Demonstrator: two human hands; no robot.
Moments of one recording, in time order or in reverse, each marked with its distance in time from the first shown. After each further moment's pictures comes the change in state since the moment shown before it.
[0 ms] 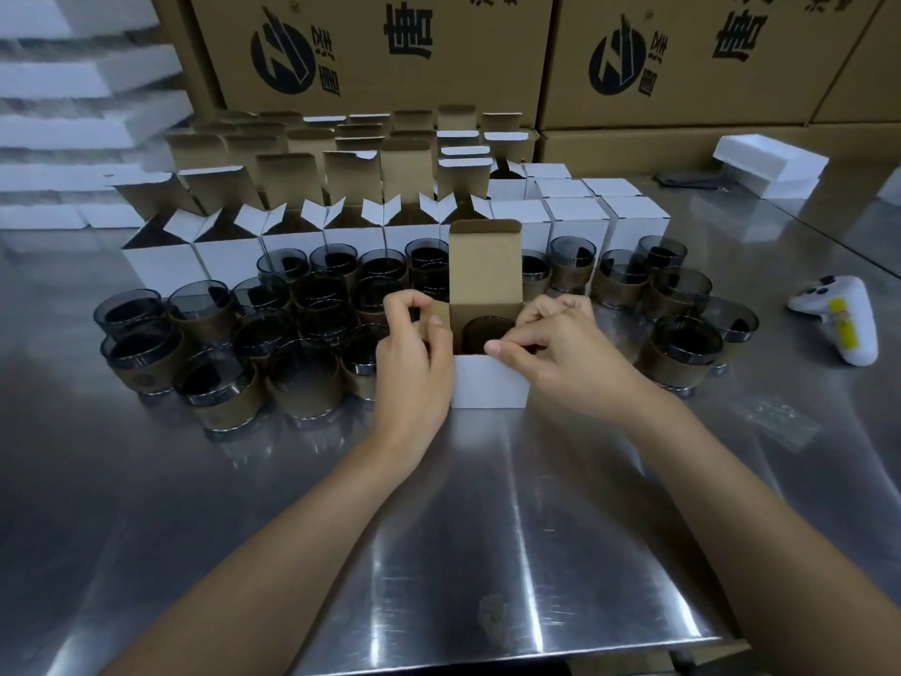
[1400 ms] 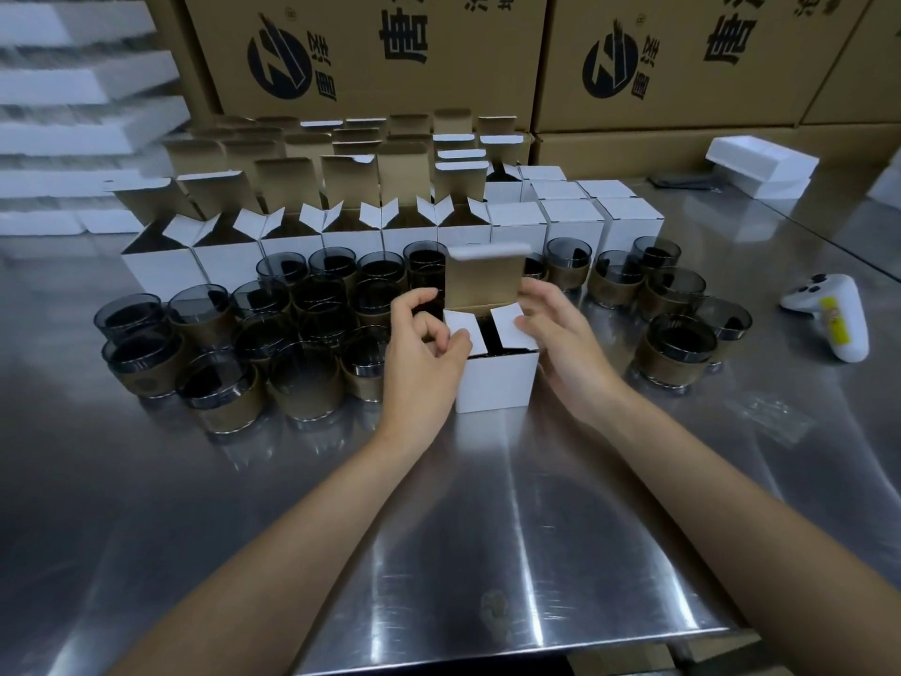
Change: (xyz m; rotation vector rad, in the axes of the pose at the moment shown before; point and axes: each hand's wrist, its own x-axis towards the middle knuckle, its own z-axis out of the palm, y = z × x) left_hand 0.005 -0.002 0.009 -0.303 -0.032 -0.153; right_hand 0.012 0.023 0.033 1.113 0.236 0.317
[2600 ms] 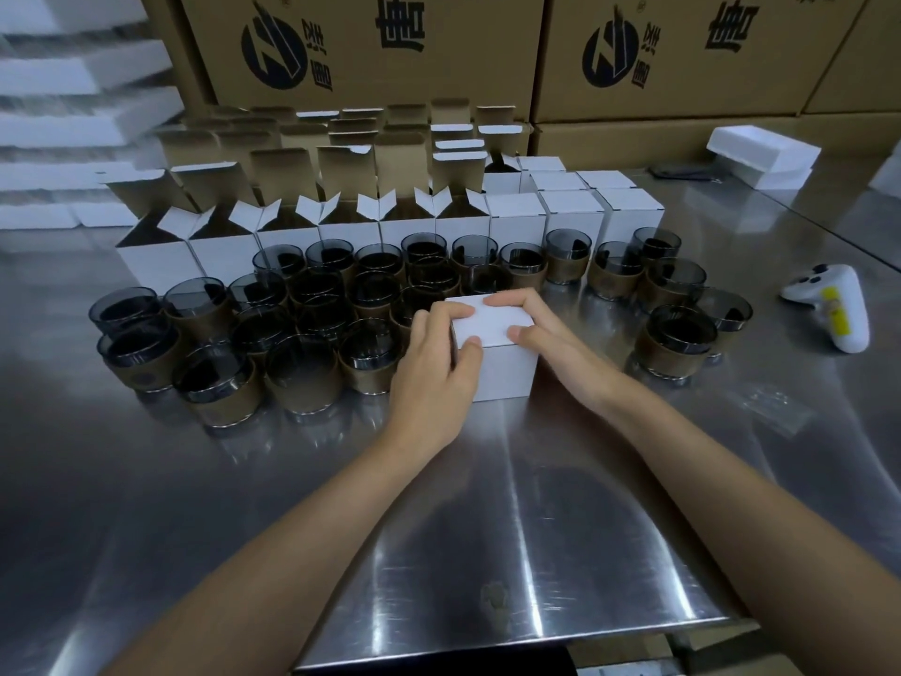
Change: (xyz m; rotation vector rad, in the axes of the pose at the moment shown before) left_hand -0.015 0.004 -0.002 0.396 -0.186 0.075; right_hand -0.009 -0.005 -0.010 -0.384 -0.313 -0.016
